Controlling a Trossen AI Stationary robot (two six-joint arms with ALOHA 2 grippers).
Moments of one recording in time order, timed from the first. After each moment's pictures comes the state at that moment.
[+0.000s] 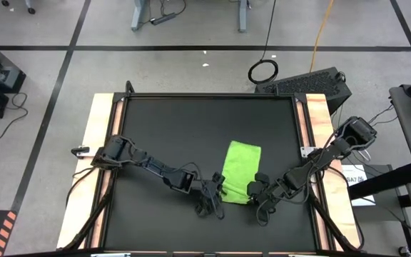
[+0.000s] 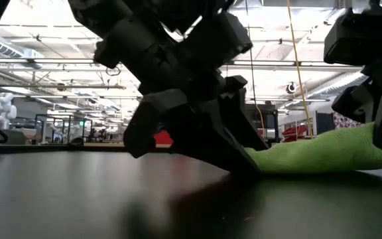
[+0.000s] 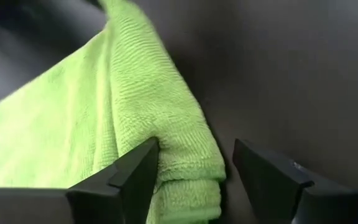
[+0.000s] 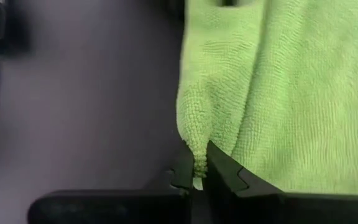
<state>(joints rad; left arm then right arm) -0.29 2.13 1.23 0.15 -0.07 0.46 0.60 1.47 0.64 -0.14 0.17 0.78</state>
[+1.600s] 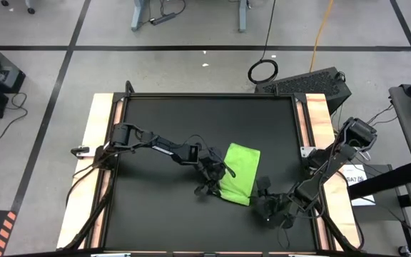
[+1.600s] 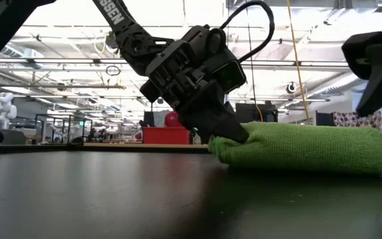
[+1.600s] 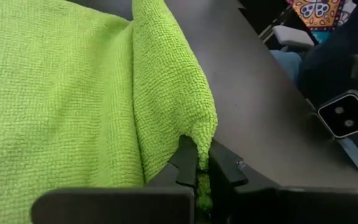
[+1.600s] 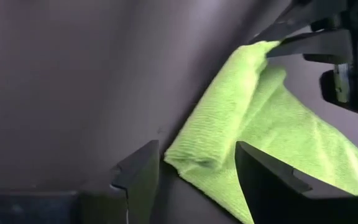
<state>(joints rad) -0.02 2.14 1.23 0.17 0.76 0.00 0.84 1.48 0.65 -0.13 0.60 0.26</state>
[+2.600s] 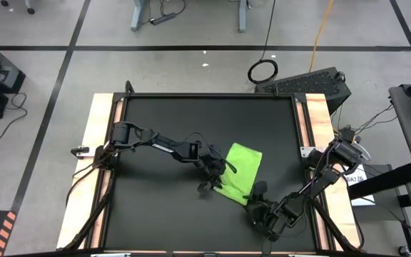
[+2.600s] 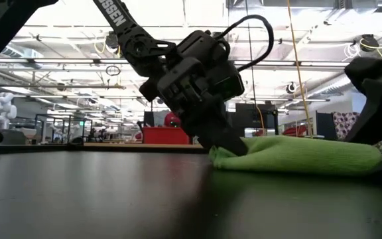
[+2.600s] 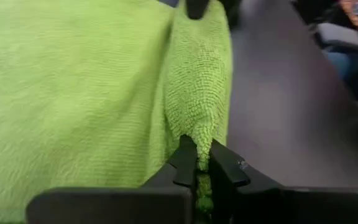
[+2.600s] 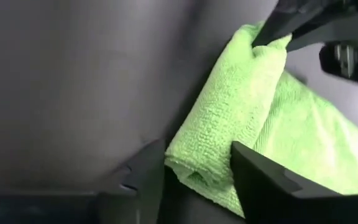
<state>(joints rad) 0.01 2.14 1.24 0.12 0.63 0.01 0.84 1.83 0.81 -0.25 0.81 0.49</state>
